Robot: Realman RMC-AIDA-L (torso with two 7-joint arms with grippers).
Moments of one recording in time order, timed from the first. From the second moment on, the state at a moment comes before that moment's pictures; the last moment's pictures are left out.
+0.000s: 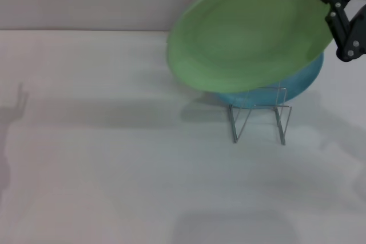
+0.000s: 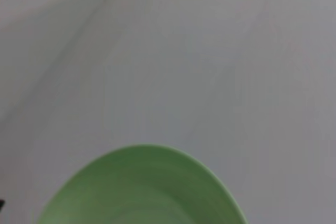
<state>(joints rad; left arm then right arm) -0.23 -2.07 1.87 0.43 -0.62 1.17 0.00 0.14 2.08 1.95 1.01 -0.96 1.43 -2.64</state>
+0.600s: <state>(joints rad) -0.24 -2.07 1.89 0.39 -0.61 1.15 0.00 0.14 2.08 2.05 0.99 -1.04 1.43 -2.69</state>
